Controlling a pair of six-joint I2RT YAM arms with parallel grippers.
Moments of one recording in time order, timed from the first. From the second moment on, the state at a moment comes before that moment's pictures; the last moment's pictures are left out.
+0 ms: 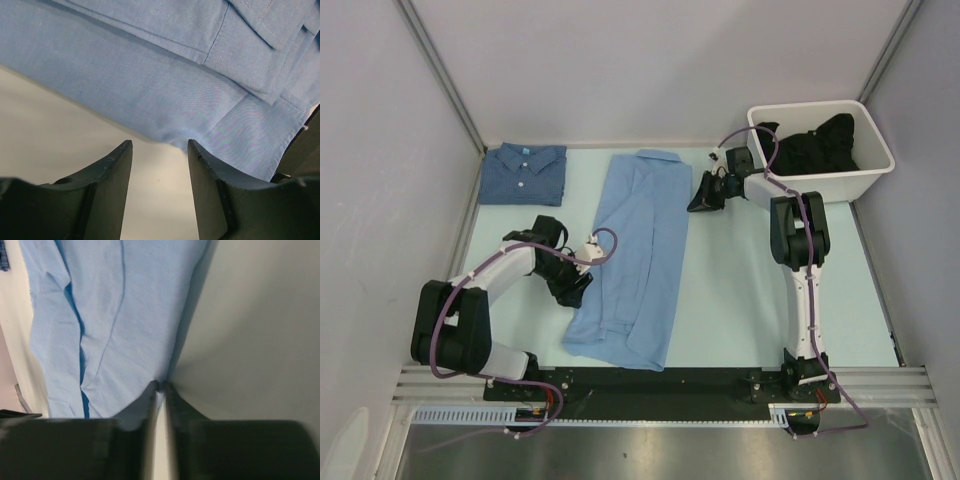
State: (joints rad) left arm -0.21 1.42 0.81 -0.81 0.47 0.79; right arm 0.19 2.36 1.79 -0.36 -0.64 0.37
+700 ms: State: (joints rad) left arm -0.25 1.43 0.83 -0.79 0.51 0.74; right arm 0.17 2.52 2.14 -0.55 -0.45 0.23
